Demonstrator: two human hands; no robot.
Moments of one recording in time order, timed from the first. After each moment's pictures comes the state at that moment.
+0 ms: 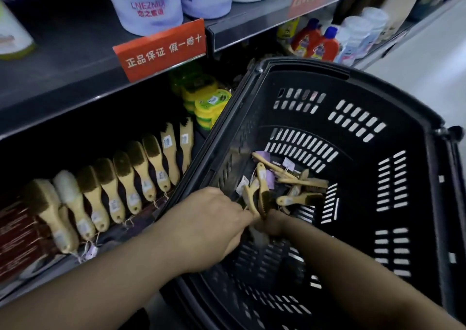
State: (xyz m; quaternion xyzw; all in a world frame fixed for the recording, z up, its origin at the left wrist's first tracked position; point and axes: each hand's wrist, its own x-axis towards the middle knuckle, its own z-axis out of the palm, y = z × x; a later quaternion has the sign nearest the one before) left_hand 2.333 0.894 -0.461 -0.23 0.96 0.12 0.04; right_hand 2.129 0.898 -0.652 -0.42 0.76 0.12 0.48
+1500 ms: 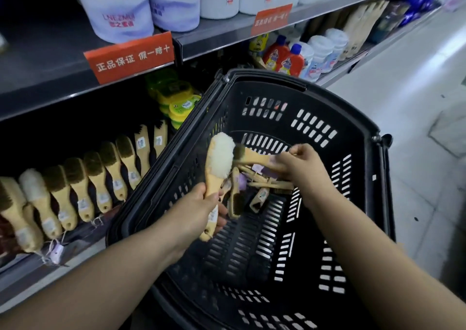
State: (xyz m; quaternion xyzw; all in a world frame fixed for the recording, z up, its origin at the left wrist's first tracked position) left_hand 2.288 0.919 -0.467 -0.53 0.41 0.71 -0.20; right_hand 2.078 0.905 -0.461 -0.29 0.73 -0.44 0.43
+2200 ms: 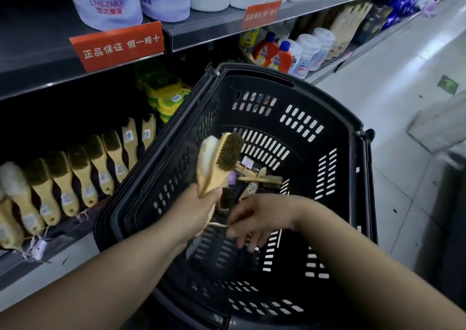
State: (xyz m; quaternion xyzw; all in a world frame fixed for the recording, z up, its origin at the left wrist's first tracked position) left_hand 2.274 0.927 -0.484 -0.58 0.47 0.63 -0.20; right_hand 2.108 0.942 -0.466 -0.48 0.57 0.05 0.66
